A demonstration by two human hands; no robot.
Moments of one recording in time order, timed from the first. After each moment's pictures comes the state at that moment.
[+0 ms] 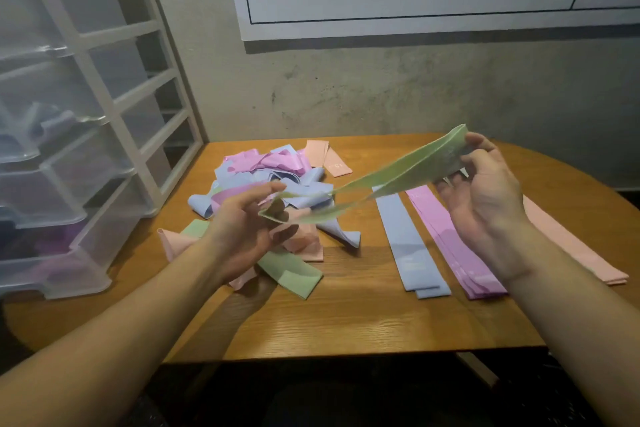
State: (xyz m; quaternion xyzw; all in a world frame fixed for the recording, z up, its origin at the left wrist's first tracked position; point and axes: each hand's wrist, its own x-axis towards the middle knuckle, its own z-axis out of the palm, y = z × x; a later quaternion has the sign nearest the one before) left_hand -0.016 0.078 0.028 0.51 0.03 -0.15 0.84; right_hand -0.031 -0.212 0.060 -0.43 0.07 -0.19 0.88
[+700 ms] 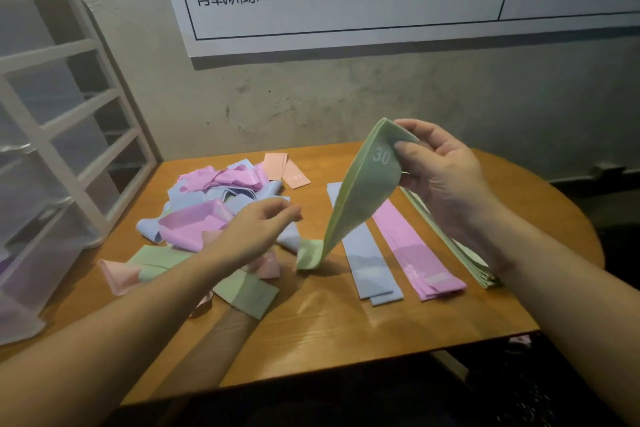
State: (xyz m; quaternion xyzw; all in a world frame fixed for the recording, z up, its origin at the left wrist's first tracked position) left_hand 0.011 0.009 0.024 0.88 -0.16 -0.01 0.44; right_hand -0.053 -0.243 0.090 -0.61 -0.07 -0.15 0.78
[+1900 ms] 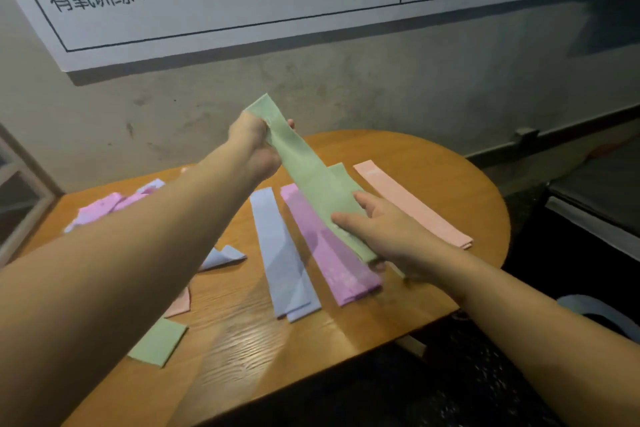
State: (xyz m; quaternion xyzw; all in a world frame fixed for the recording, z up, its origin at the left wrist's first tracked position) left_hand 0.098 -0.181 0.106 0.57 0.09 -0.09 0.81; right_hand -0.081 -0.315 0.033 -0.78 0.06 0.02 0.62
